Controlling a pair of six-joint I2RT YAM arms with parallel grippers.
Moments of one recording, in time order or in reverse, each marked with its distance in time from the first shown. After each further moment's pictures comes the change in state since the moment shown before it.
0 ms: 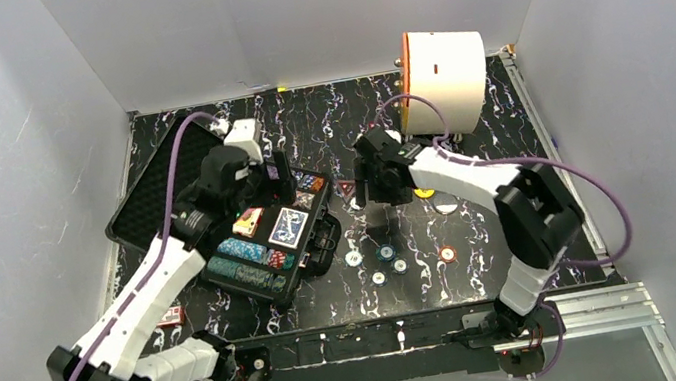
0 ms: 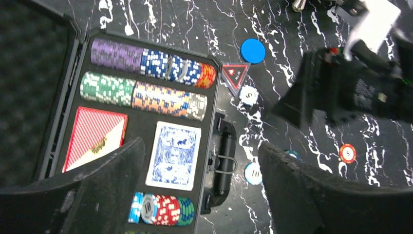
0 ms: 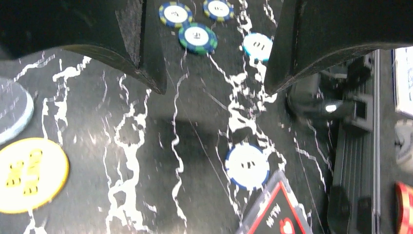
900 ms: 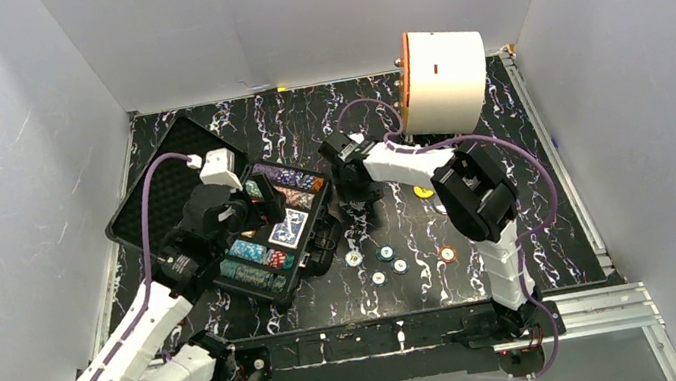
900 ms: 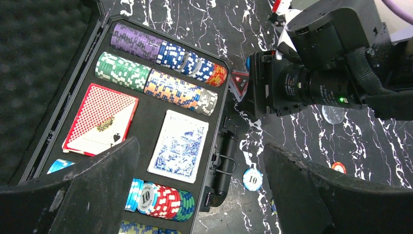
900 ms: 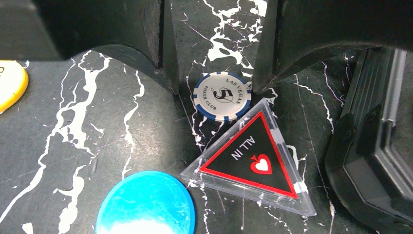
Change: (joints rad) left arm 0.003 -0.321 -0.301 0.132 -0.084 -0.127; right arm 0.069 0.407 0.338 -0.078 0.113 -0.103
